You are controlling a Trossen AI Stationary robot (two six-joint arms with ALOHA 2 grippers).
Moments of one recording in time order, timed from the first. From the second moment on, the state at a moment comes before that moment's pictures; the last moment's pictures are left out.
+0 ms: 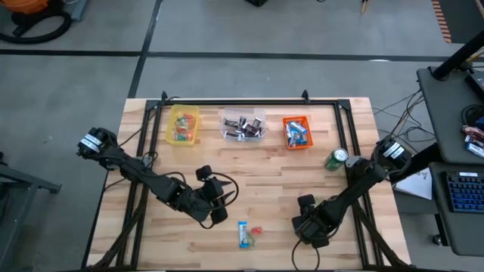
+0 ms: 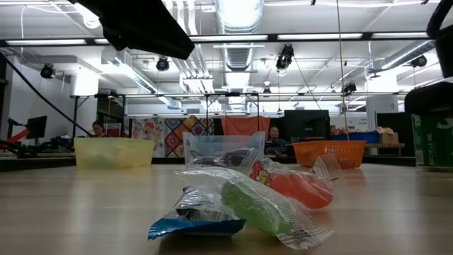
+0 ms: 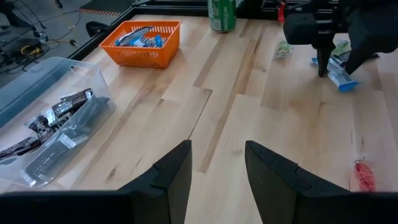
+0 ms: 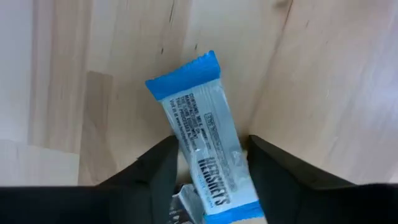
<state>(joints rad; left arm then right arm) -0.53 1.53 0.95 -0.15 -0.81 -0.48 0.69 1.76 0.98 -0.69 0.01 0.47</state>
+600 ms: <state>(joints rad) -0.53 1.54 0.95 -0.14 -0.80 -0.52 0.55 1.68 0.97 -0.61 0.17 0.32</state>
